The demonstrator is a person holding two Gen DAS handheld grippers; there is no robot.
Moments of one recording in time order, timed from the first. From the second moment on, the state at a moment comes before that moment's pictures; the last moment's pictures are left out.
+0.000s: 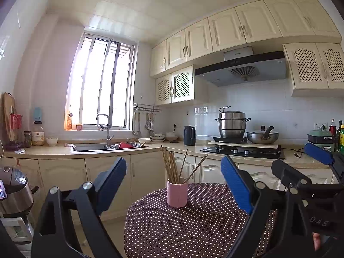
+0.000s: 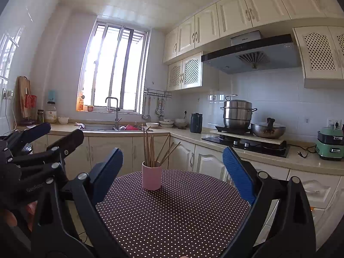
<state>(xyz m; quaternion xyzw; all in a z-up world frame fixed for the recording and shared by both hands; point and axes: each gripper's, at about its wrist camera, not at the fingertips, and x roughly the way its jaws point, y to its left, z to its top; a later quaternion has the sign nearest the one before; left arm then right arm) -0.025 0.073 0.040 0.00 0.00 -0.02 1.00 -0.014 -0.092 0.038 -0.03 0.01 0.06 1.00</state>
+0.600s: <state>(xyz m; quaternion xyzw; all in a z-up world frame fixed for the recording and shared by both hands) -0.024 0.076 0.038 0.00 -0.01 -0.02 1.00 -0.015 -0.091 0.036 -0.03 0.01 0.06 1.00</state>
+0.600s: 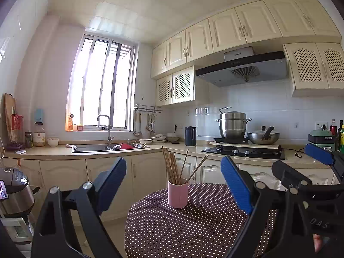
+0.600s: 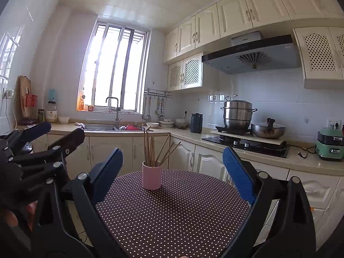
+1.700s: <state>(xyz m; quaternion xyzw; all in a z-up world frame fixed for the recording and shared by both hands) -0.030 0.082 0.032 0.01 -0.01 -0.02 1.00 -0.015 -0.088 0.035 -0.03 0.02 0.06 1.00</state>
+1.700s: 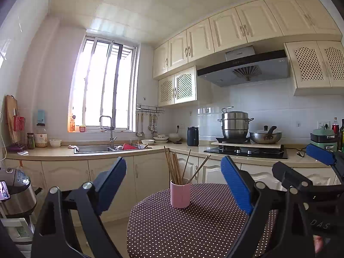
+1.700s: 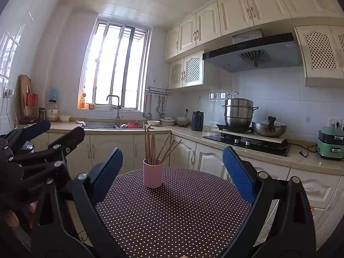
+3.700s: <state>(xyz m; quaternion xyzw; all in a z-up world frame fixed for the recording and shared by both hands) -0.029 0.082 0.028 0.01 -0.01 -0.01 1.00 -0.011 -0.094 0.031 -0.03 0.03 0.06 1.00</state>
